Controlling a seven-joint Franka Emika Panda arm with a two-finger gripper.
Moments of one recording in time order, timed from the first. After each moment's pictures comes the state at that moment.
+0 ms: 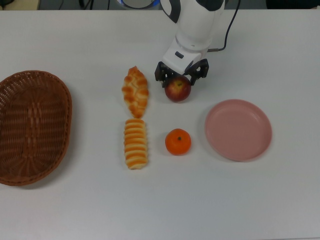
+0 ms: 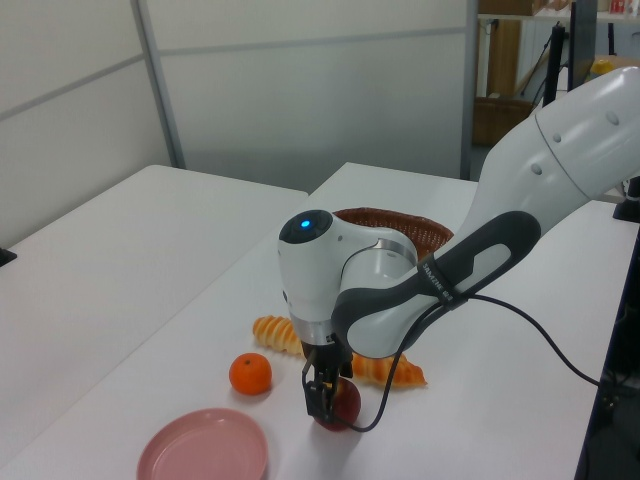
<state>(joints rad) 0.18 0.19 0.16 -2.06 -0.19 2.23 0.24</state>
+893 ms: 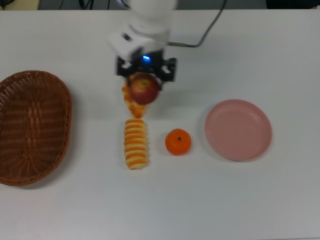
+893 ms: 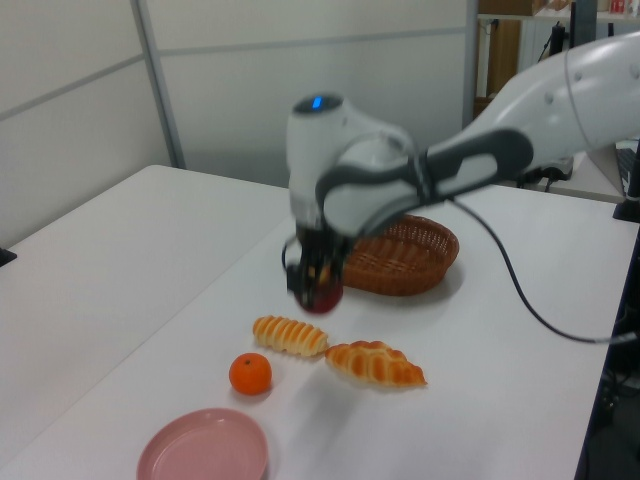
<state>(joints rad) -0.01 0.16 0.13 -1.78 -0.11 2.09 0.25</state>
